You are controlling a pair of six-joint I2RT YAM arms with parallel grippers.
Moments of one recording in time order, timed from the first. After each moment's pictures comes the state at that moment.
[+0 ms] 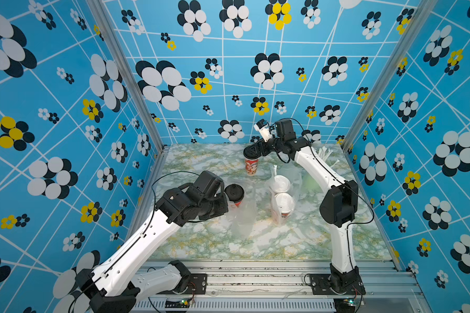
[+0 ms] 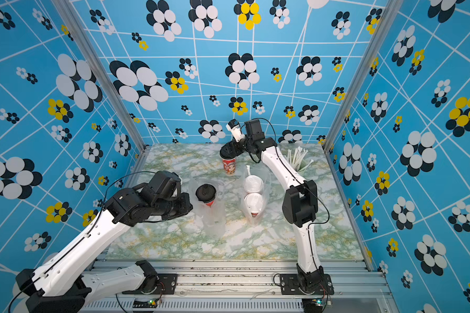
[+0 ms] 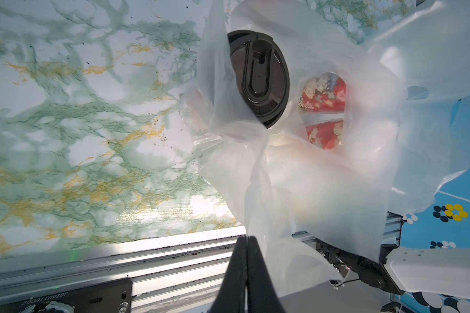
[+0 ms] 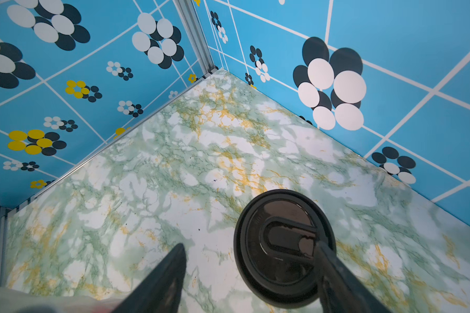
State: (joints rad) left arm -0.69 1.12 1.31 -1.16 0.04 -0.87; right arm 0.41 2.18 2.14 -0.54 -0.46 -0.13
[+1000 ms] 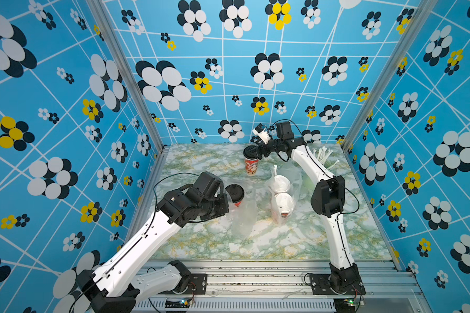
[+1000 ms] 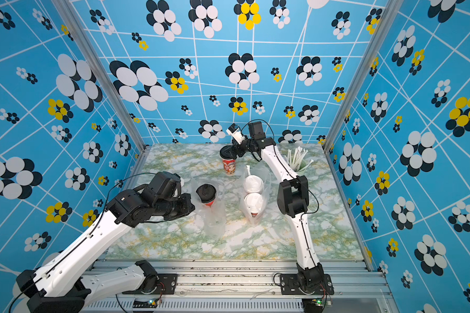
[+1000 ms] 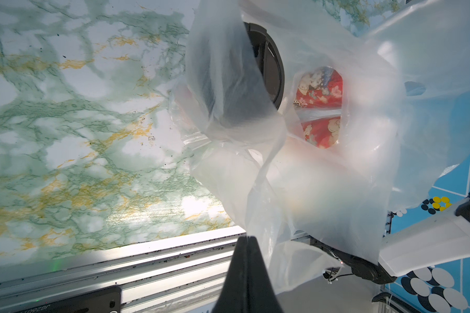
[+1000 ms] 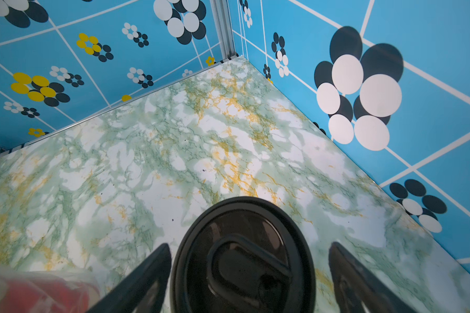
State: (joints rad) left arm -0.67 1.11 1.28 -1.12 0.09 -0.87; right arm 0.35 2.41 2.36 -0.59 -0.65 -0.36
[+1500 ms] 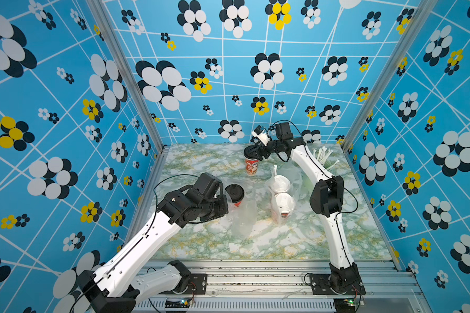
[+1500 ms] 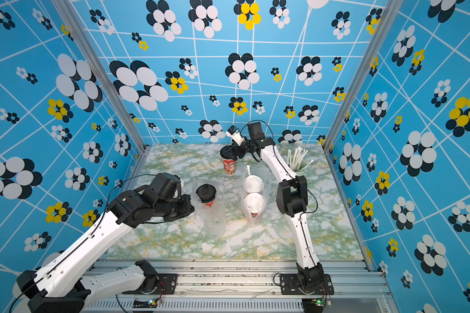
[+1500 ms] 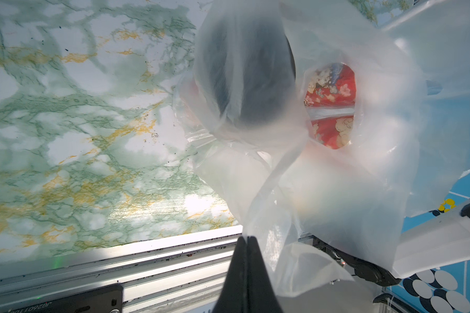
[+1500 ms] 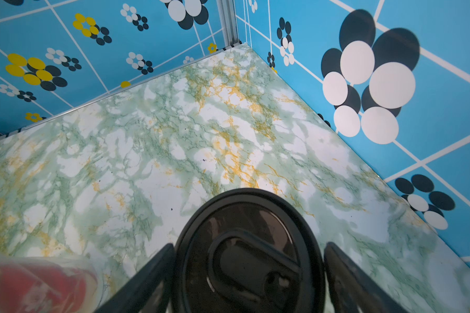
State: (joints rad) left arm -0.65 1.10 1.25 -1.11 0.10 -0.87; right arm 0.35 2.43 2.40 -0.66 -0.64 -0.43
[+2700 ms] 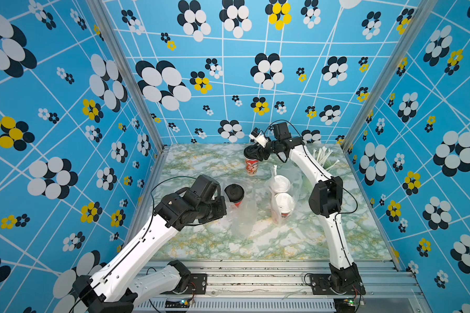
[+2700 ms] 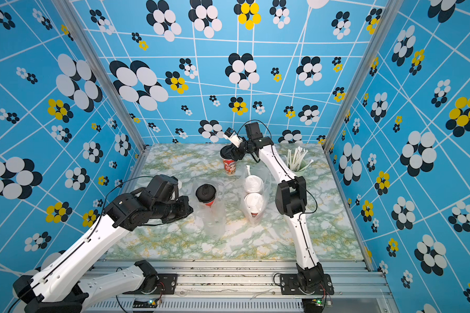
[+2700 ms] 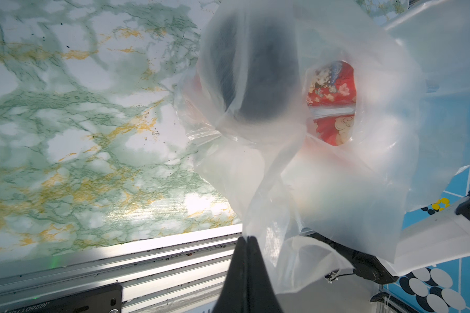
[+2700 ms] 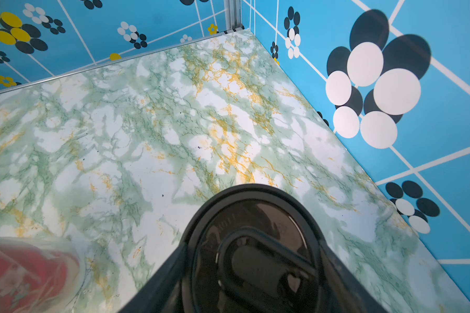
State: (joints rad) left arm -0.65 1.06 1.22 -1.10 0.11 -0.87; right arm 0.37 2.43 2.41 -0.71 -0.58 -0.53
